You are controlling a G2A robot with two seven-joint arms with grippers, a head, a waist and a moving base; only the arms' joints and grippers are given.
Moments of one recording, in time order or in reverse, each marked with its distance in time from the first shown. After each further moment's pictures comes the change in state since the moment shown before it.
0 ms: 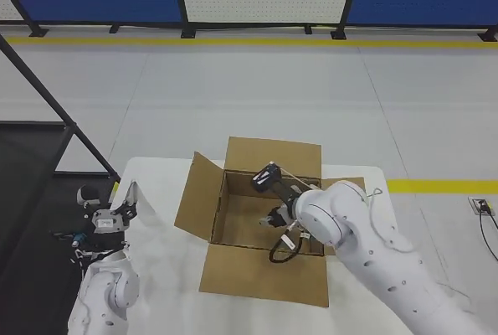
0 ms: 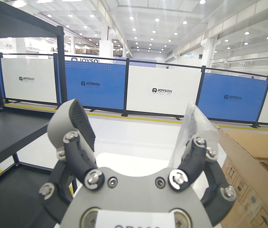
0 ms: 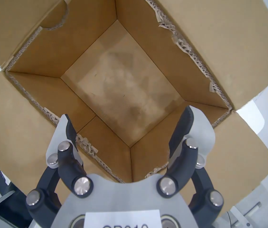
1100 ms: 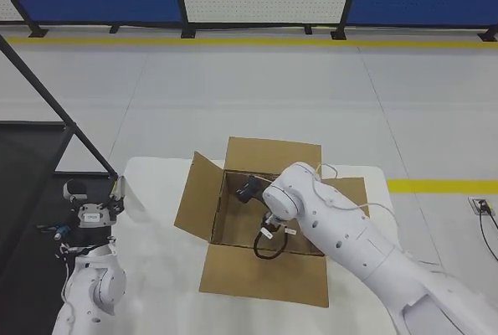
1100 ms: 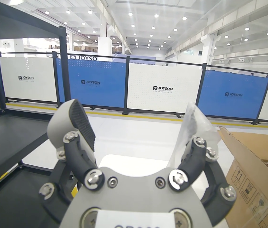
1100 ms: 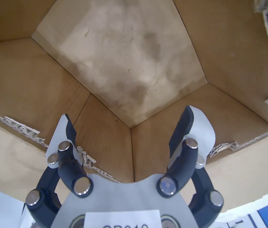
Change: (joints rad) left arm -0.012 0.019 -0.063 -0.032 -0.008 -0.052 -0.085; right arm 0.273 -0.206 -0.286 0.508 0.174 -0.135 0.140
